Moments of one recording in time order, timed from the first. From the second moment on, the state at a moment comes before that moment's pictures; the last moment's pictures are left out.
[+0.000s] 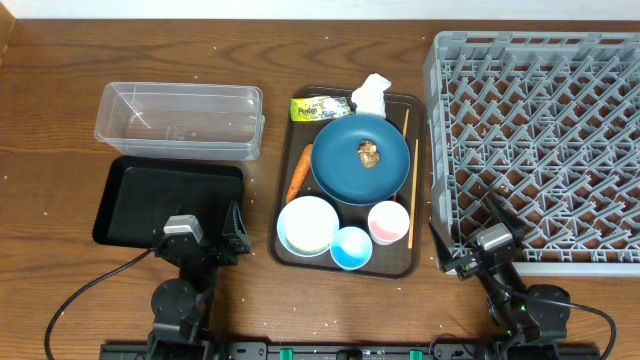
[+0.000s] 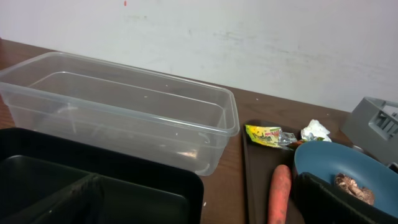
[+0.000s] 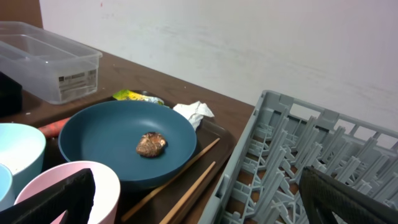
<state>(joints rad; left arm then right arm) -0.14 0.01 0.03 -0.13 -0.11 -0.25 0.06 0.01 0.01 -0.04 -0.37 -0.18</state>
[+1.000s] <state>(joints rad) -0.14 0.02 0.09 -0.11 0.14 -0.30 0.06 0.02 0.09 0.00 -0.39 0.01</state>
